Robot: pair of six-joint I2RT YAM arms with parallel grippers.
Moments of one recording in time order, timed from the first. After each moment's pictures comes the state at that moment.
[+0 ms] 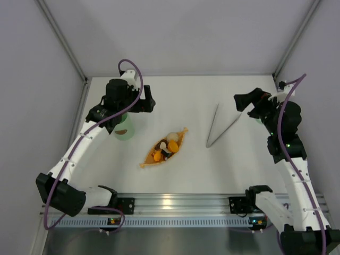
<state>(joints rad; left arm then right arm) -0.39 1.29 1.31 -0.50 0.03 -0.26 0.06 0.82 0.94 -0.20 -0.16 0.50</state>
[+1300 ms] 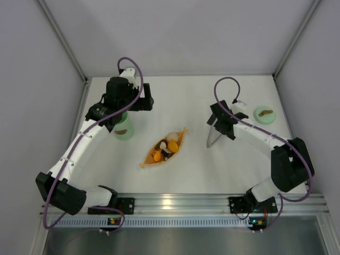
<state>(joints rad) -0.40 1.30 1.36 -0.55 -0.04 -0.26 0.47 1.48 1.02 -0.54 0.52 0.96</state>
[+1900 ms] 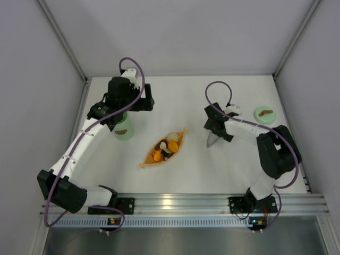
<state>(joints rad) -0.40 1.32 1.36 -0.56 -0.04 -0.26 0.48 1.68 1.04 -0.51 0.52 0.97</state>
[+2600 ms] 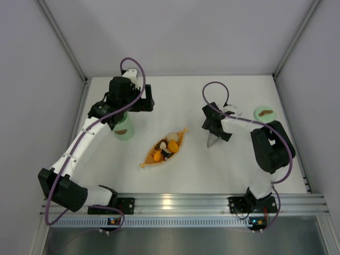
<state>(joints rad) -0.40 1.33 1.37 -0.58 -0.04 -0.26 0.48 1.76 1.07 -0.49 0.50 0.97</state>
